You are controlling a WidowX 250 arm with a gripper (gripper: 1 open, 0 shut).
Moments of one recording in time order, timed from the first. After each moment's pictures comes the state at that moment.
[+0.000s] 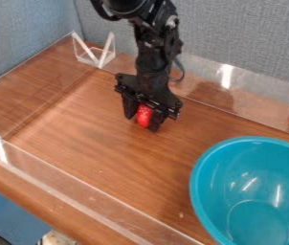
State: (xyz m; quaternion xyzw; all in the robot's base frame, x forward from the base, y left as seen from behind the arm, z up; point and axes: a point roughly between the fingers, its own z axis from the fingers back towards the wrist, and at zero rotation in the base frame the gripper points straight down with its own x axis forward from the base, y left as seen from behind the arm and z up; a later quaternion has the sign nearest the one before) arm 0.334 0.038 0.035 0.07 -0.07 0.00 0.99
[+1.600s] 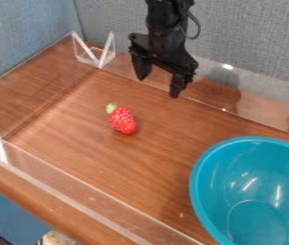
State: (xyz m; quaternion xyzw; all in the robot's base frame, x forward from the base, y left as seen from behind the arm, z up) arm 0.355 0.025 0.091 0.06 -0.13 -0.05 0.99
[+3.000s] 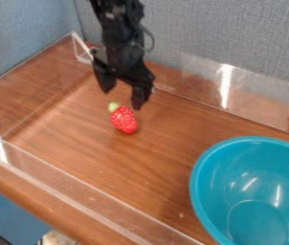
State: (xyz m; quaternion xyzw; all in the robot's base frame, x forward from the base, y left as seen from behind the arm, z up) arm 0.329 0.063 0.065 0.05 -0.12 -0.05 0.99
